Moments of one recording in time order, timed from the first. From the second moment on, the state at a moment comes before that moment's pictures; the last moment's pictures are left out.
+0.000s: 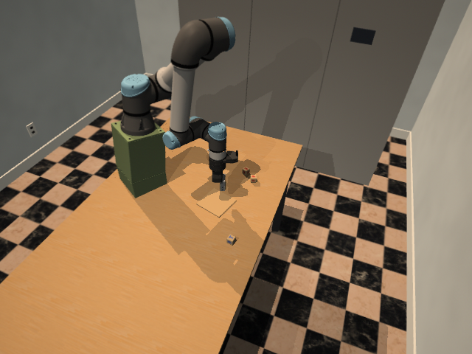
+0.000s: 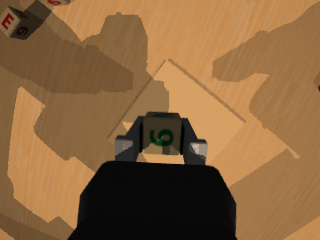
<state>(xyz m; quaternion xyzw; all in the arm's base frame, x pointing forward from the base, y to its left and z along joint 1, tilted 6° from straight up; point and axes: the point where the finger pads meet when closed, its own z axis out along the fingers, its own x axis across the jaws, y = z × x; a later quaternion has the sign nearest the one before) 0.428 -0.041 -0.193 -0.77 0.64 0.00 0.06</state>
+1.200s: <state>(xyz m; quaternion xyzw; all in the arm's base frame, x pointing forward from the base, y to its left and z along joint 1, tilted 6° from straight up) 0.421 -0.039 -0.212 -0.94 0.35 -0.02 0.05</state>
